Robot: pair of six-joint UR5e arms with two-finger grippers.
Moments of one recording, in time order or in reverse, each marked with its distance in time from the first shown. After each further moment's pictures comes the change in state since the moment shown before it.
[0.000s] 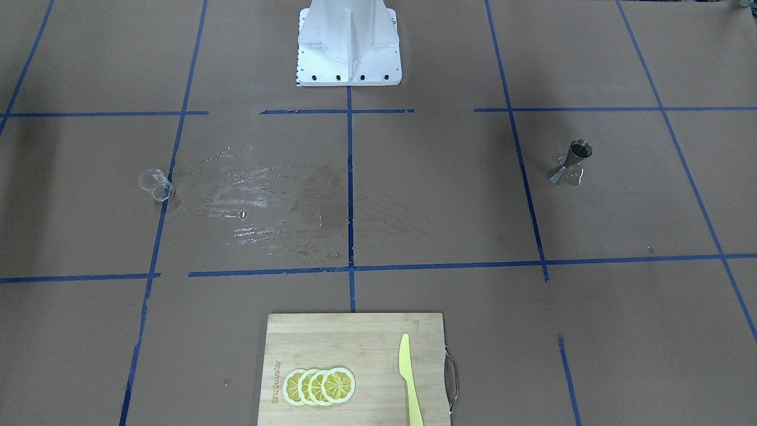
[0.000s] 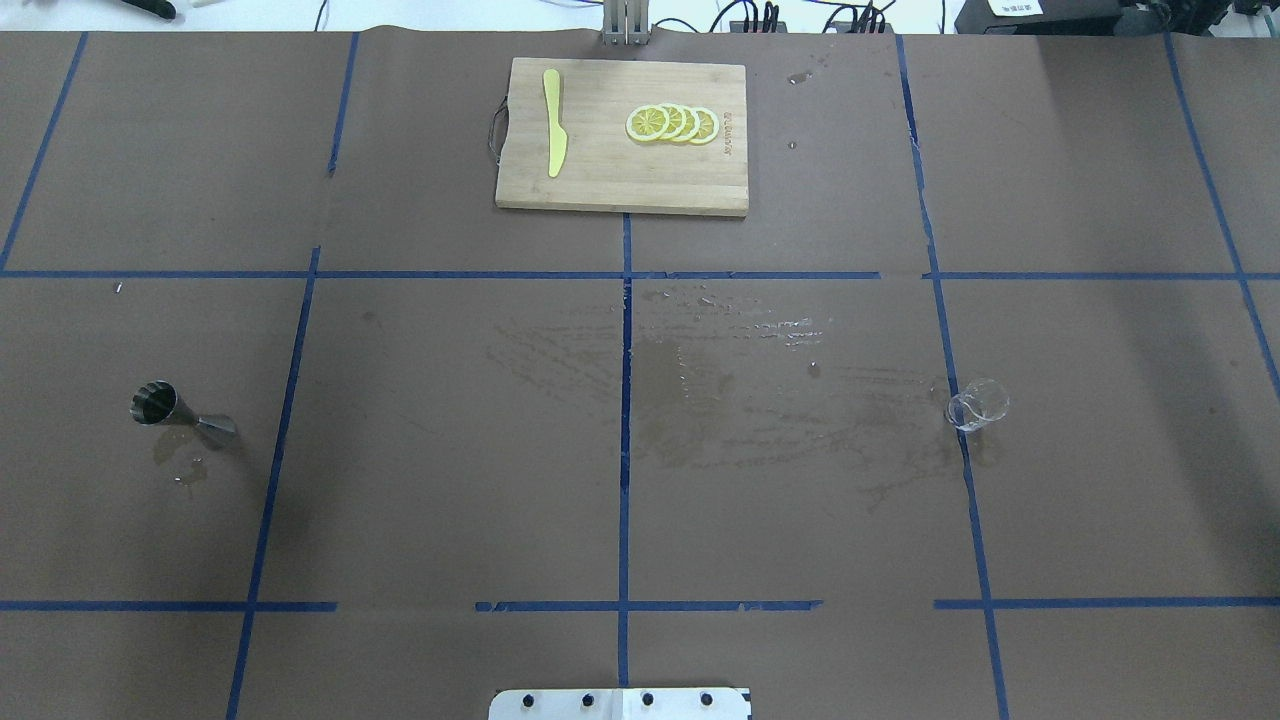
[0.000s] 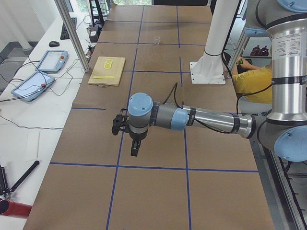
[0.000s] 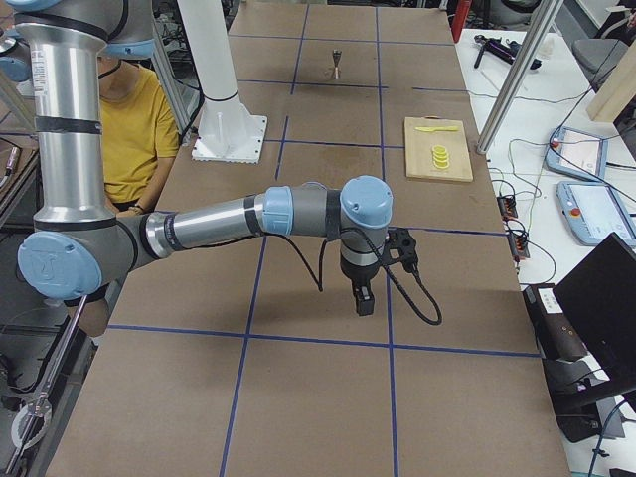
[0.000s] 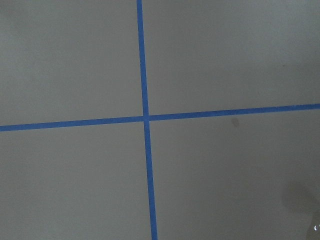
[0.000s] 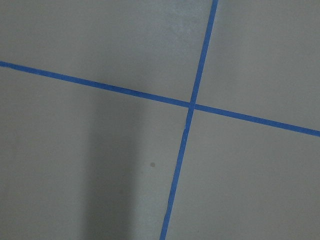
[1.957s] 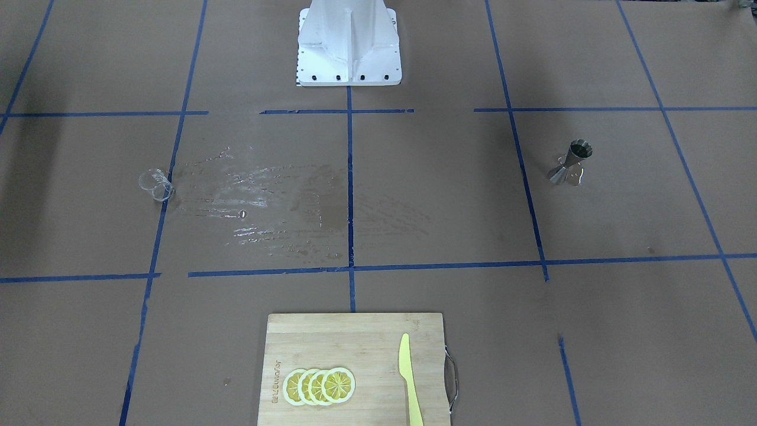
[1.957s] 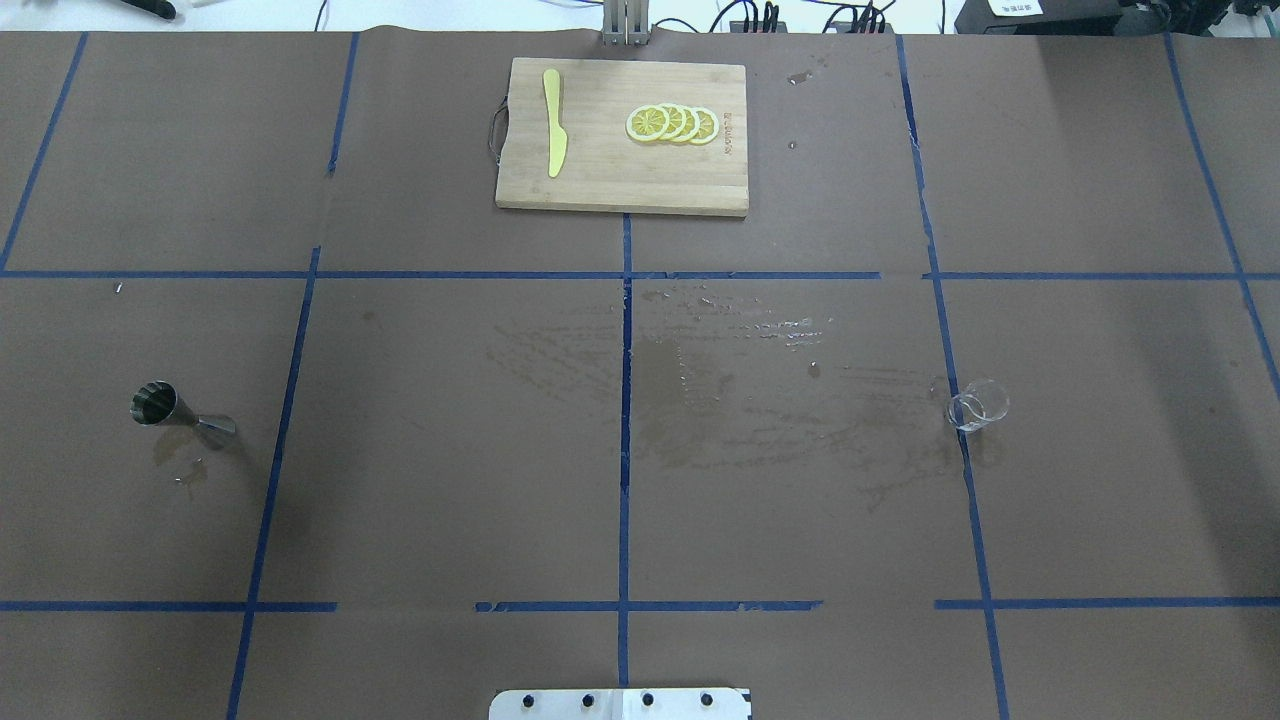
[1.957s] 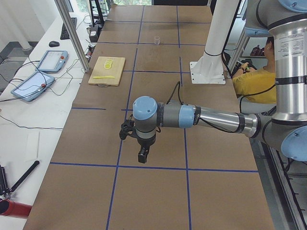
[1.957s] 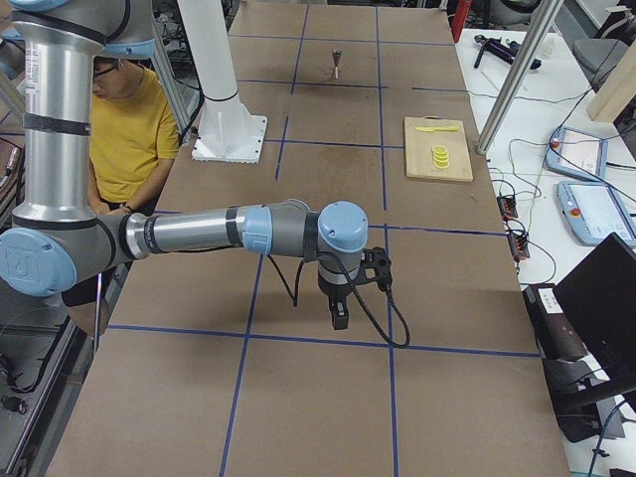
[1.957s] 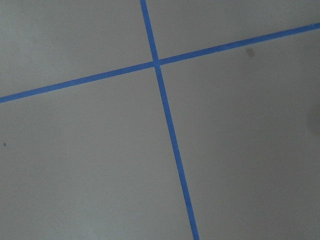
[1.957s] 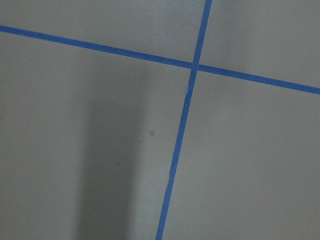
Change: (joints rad) left arm -0.010 0.010 -0.044 0.180 0.058 0.215; right arm -0.030 -0.104 0.004 0.063 0.009 0.013
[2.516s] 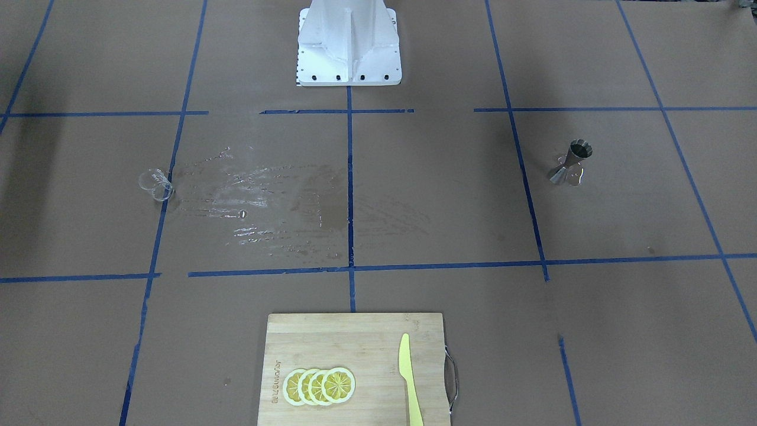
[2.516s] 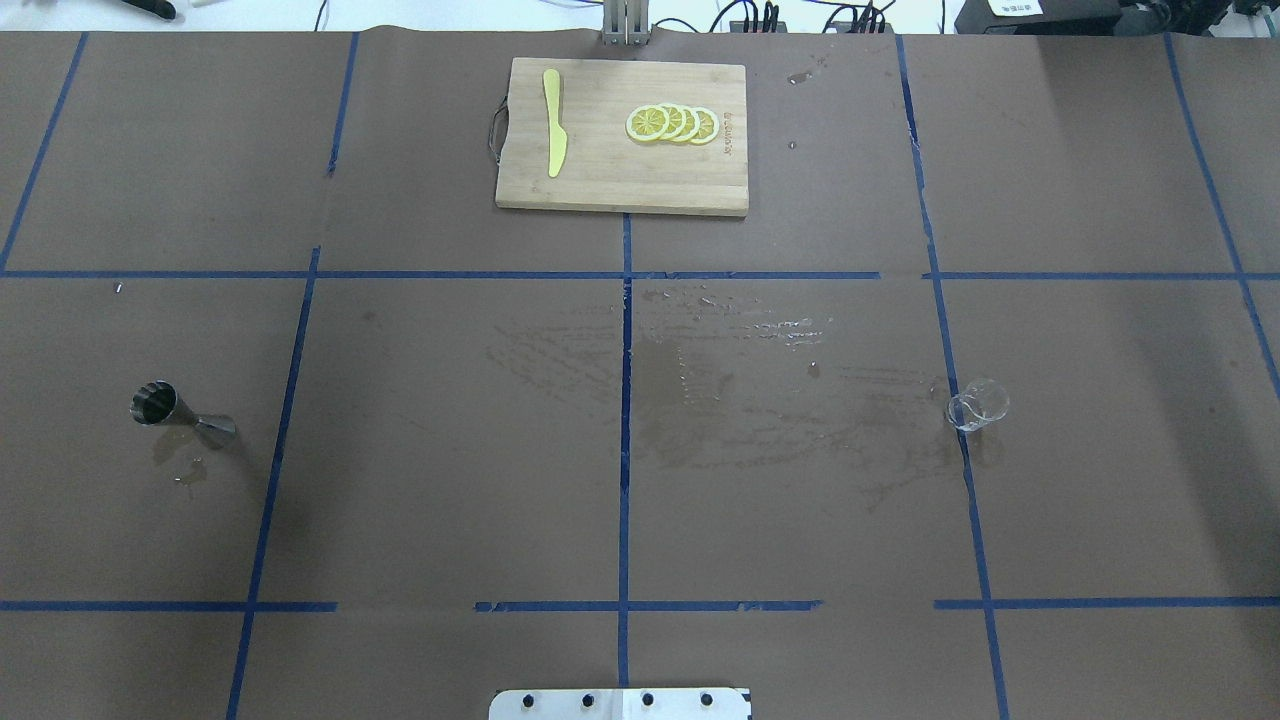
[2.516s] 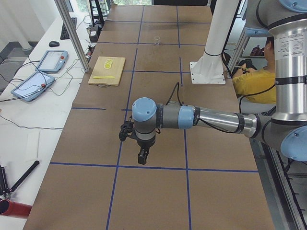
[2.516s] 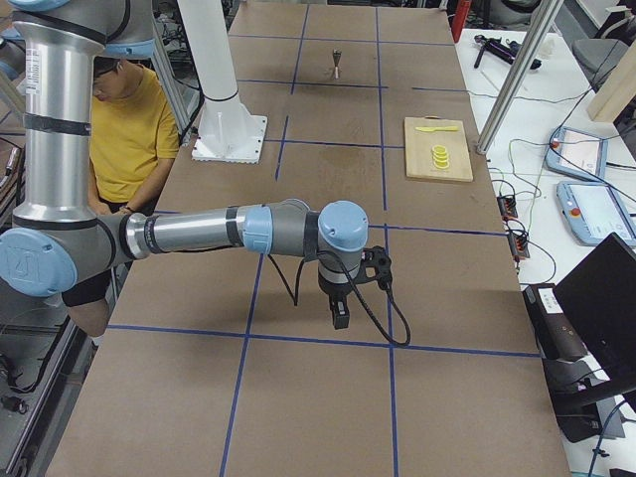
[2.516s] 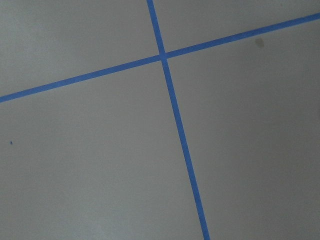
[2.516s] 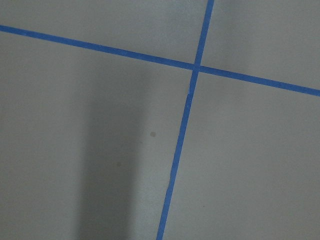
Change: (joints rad) left arm -0.004 -0.003 0.007 0.001 0.000 0.004; right arm -0.002 0.000 0.002 0.007 0.000 0.000
